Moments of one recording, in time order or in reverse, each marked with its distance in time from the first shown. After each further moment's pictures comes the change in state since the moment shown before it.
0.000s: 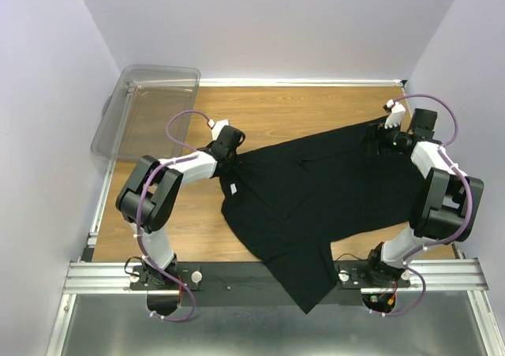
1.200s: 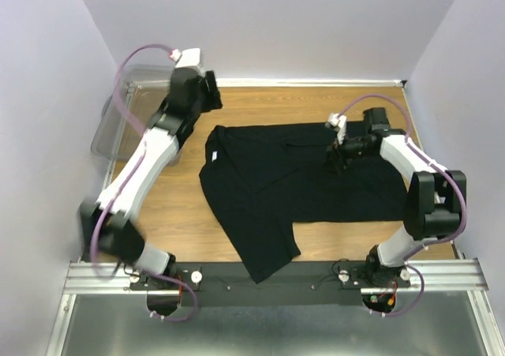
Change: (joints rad) left arm 0.170 -0.162 0.508 -0.275 0.077 0.318; right arm 0.312 -0.053 0.021 -0.359 -0.277 -0.414
